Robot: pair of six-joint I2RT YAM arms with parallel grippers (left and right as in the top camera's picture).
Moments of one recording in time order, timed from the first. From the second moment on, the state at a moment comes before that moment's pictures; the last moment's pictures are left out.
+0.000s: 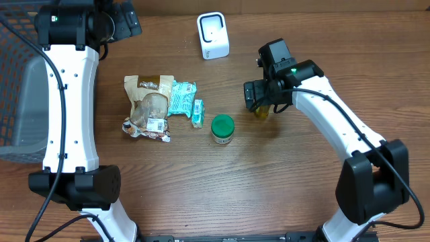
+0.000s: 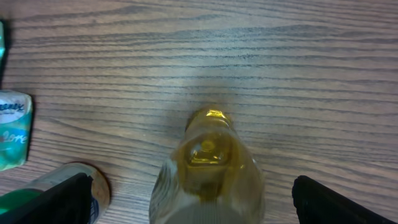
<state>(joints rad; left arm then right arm) -0.03 1.93 2.29 -1.26 -0.15 -0.34 0.36 1.84 1.47 -0.88 0.03 0.23</state>
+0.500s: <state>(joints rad) -0.03 1.93 2.29 -1.26 -0.15 -0.34 0.36 1.84 1.47 -0.87 0.05 0.23</state>
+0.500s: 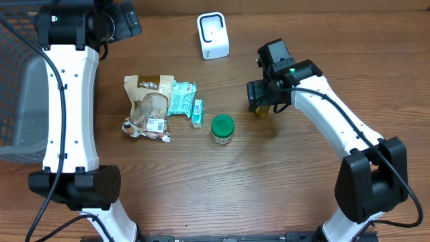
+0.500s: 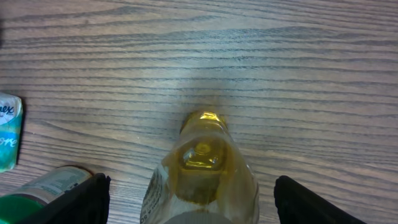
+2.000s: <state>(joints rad) -0.03 1.93 2.29 -1.26 -0.15 -0.34 0.36 1.84 1.47 -0.85 0.06 0.23</state>
